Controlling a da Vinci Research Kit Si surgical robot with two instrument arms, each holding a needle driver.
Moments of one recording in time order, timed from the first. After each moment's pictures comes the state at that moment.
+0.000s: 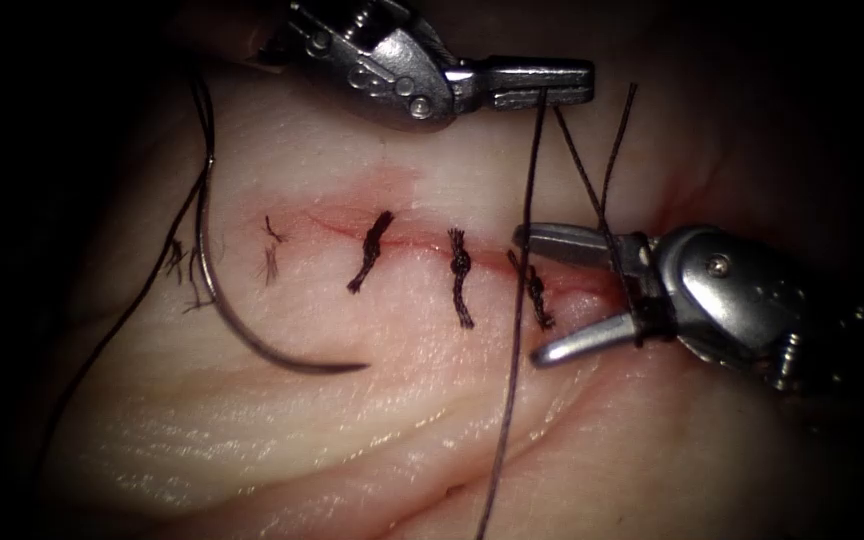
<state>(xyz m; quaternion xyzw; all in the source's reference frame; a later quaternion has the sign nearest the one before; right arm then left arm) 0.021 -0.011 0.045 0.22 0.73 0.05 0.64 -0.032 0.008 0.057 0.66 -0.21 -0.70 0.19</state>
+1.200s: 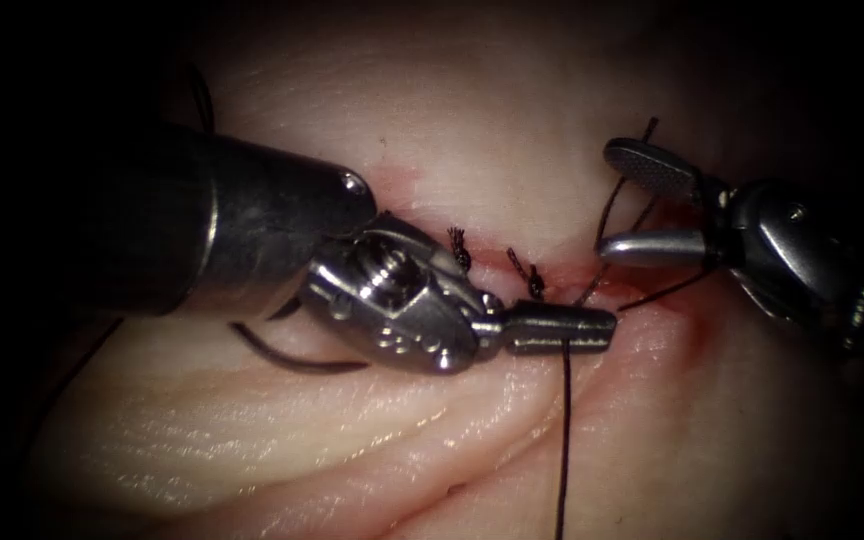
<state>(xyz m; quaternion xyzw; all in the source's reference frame) 0.015 -0.007 0.046 0.08 0.70 0.25 0.66 -0.036 -0.005 0.054 0.59 -0.15 -0.75 0.27</state>
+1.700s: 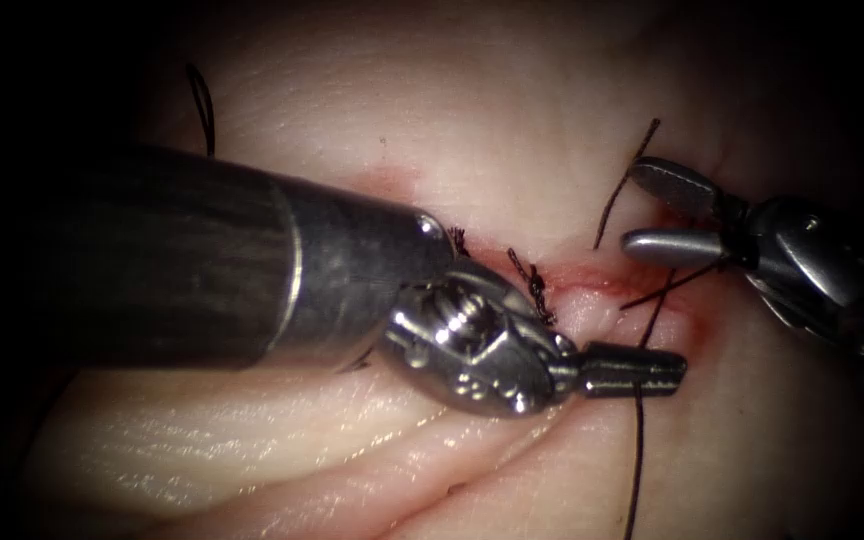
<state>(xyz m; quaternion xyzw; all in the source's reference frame) 0.013 -0.007 0.049 0.11 0.64 0.34 0.68 -0.039 -0.005 0.053 0.59 -0.13 -0.74 0.28</state>
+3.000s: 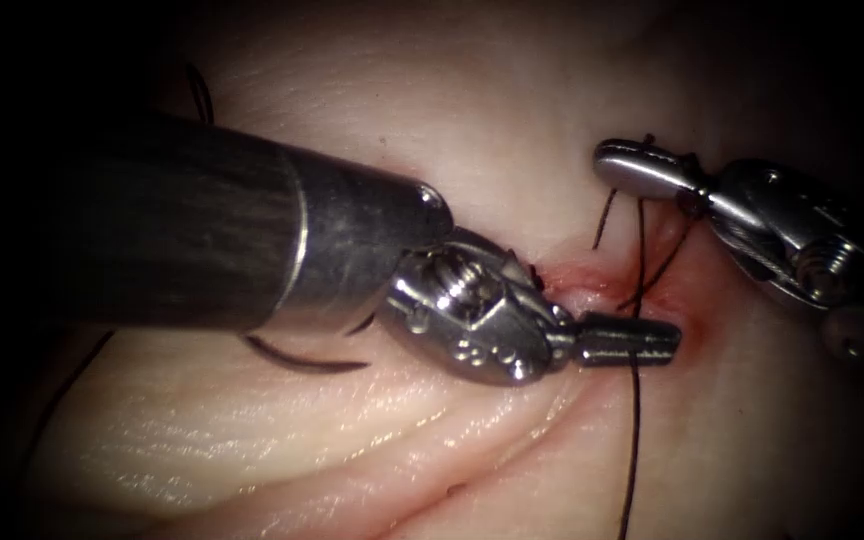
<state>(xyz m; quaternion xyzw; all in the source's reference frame) 0.015 -0.006 0.050 0.14 0.64 0.39 0.65 -0.039 -0.004 0.054 0.59 -0.13 -0.75 0.27</state>
